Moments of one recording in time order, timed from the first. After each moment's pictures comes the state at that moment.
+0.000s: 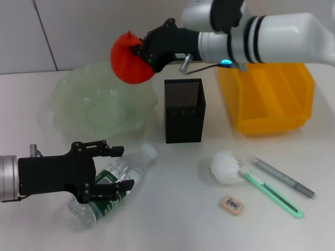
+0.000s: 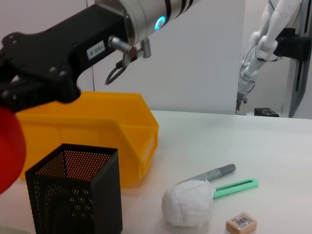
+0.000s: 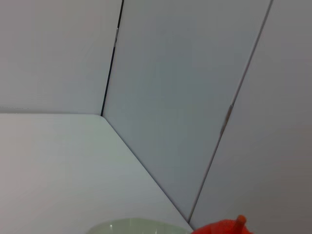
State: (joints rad) left arm -0.67 -2.07 0.40 0.53 2.34 1.68 -0.99; right arm 0.83 2.07 1.80 0.83 1.34 -0.77 1.57
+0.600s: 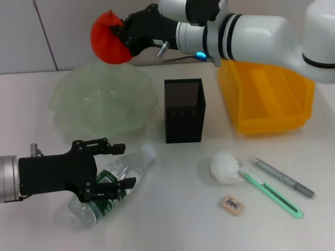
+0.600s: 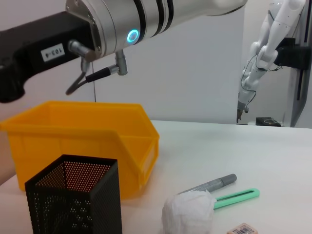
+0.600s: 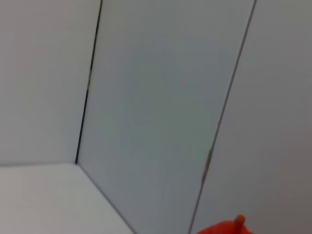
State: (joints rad) left arm -0.66 -2.07 0.40 0.52 2.31 1.69 -0.97; right arm 0.93 2.08 1.73 0.62 1.75 -0.61 1.30
